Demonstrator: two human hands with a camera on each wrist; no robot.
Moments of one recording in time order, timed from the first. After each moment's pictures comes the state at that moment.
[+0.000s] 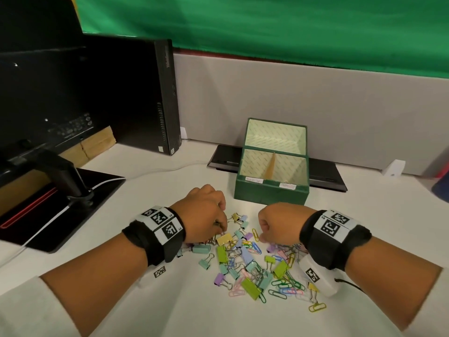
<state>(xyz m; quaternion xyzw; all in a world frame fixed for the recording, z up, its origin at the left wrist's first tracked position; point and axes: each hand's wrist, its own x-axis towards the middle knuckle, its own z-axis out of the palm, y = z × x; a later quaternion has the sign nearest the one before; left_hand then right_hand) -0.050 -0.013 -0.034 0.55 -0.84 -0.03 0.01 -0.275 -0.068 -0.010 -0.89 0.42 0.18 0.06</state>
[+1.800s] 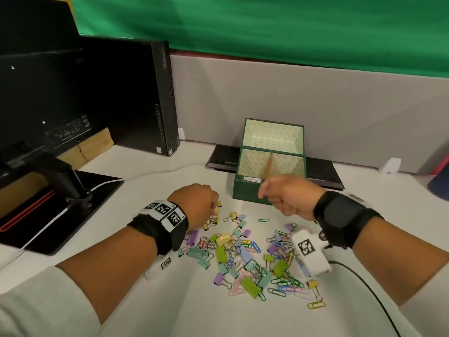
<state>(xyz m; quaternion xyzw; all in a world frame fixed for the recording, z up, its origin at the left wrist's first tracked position) -0.045 -0.034 -0.031 0.66 -0.75 -0.04 0.01 -0.289 -0.095 0.013 -0.69 0.49 -0.13 0.52</state>
